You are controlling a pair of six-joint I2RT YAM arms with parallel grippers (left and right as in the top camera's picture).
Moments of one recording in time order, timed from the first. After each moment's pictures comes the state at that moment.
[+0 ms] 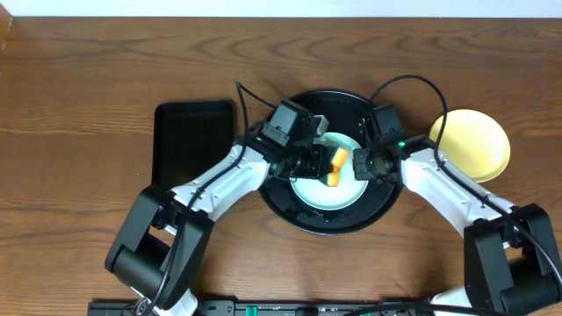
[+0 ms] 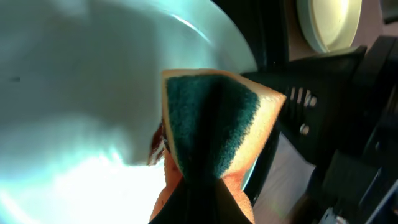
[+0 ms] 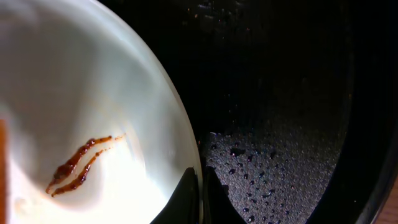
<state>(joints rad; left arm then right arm) -0.57 1.80 1.09 -0.31 0.56 -0.51 0.35 1.68 0.97 -0.55 0.02 0.29</state>
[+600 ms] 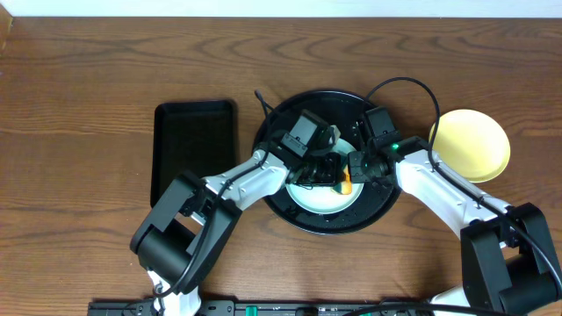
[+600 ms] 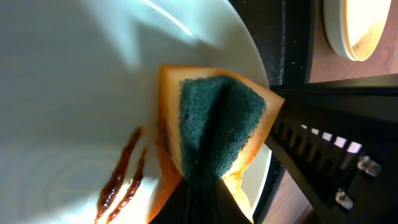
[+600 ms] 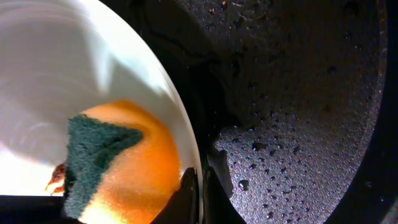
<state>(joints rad) -0.66 1.92 1.09 -0.19 0.53 -0.66 0.39 1.68 0.97 -0.56 0.01 0.30</state>
